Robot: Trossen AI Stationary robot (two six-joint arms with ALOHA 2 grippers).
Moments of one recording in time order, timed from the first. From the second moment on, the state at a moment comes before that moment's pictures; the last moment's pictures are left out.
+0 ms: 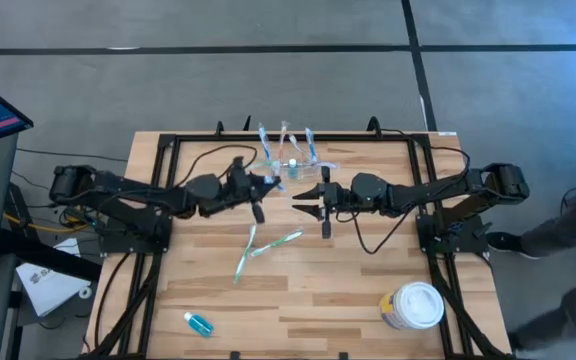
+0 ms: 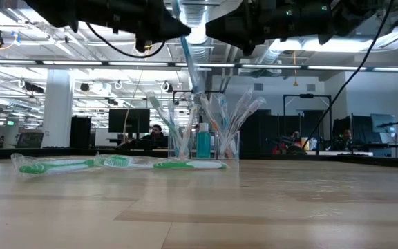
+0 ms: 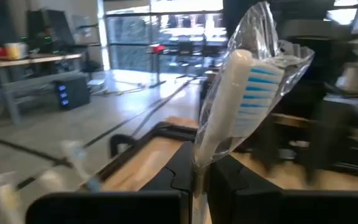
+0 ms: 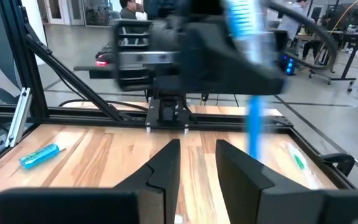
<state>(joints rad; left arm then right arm) 0.01 1.30 0.64 0.69 -0.41 -0.01 -0.02 1.45 0.74 0.63 0.00 -0.05</state>
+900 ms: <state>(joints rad) 0.43 1.48 0.64 0.74 -0.27 -0.08 -0.08 1.45 0.74 0.62 0.00 -0.06</state>
